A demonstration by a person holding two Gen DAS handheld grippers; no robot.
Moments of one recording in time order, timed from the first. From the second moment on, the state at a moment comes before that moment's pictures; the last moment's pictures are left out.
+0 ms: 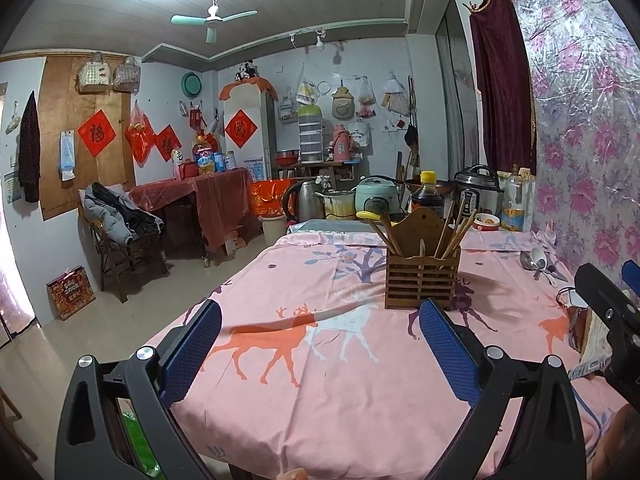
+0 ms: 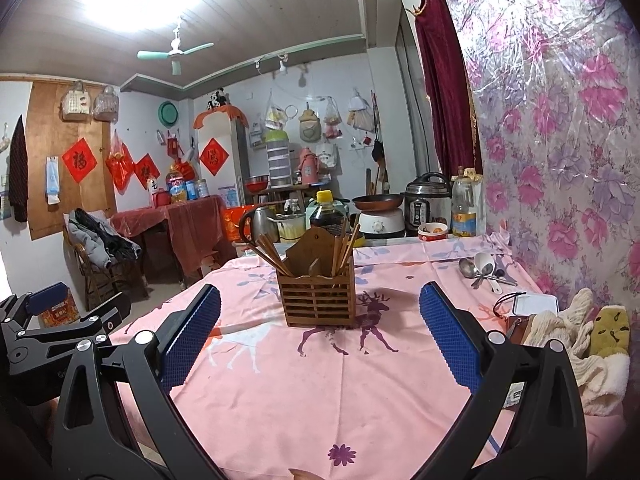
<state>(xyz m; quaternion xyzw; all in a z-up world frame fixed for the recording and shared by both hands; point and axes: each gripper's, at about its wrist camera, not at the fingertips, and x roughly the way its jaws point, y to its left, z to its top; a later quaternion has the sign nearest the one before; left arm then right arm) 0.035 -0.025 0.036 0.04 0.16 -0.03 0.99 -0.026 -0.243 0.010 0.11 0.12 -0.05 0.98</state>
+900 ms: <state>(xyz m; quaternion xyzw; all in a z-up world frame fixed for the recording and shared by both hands) 0.038 -0.024 0.030 0.04 0.16 -0.04 0.98 -0.030 -0.238 0.006 0.09 0.12 -0.06 0.99</state>
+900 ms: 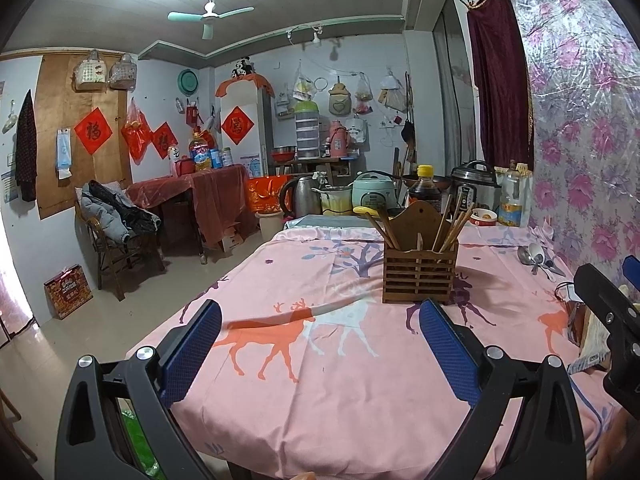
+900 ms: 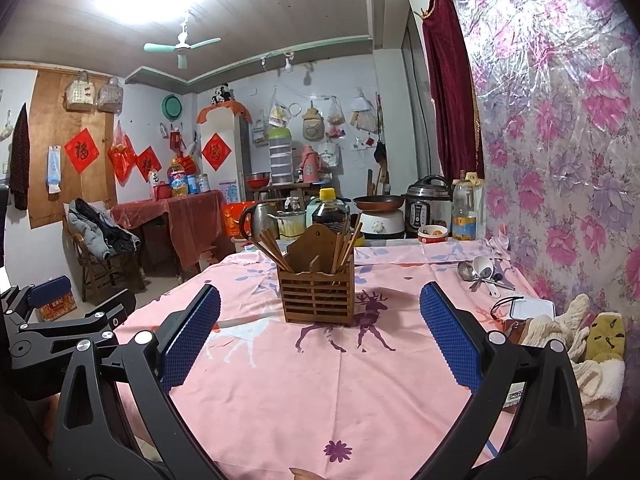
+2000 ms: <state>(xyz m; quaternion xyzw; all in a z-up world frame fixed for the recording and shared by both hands) 0.035 -0.025 0.030 0.04 0.17 -0.04 0.98 -0.030 -0.237 0.007 0.09 0.12 -0.06 0.99</state>
